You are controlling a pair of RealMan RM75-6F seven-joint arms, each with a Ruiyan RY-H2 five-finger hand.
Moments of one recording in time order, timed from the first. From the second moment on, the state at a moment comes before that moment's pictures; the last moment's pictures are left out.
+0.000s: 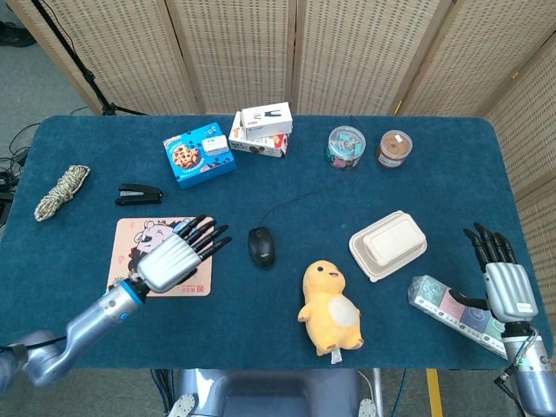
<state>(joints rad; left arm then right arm) -0.65 -1.33 -0.13 -1.55 1.74 0.94 0.25 0.23 -1.21 0.03 -1.44 -1.42 1.45 0.19</state>
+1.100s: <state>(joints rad) -1.02 -1.69 -0.08 -1.02 1.67 0.73 0.10 0.19 -1.21 0.12 -1.43 -1.38 1.43 0.17</state>
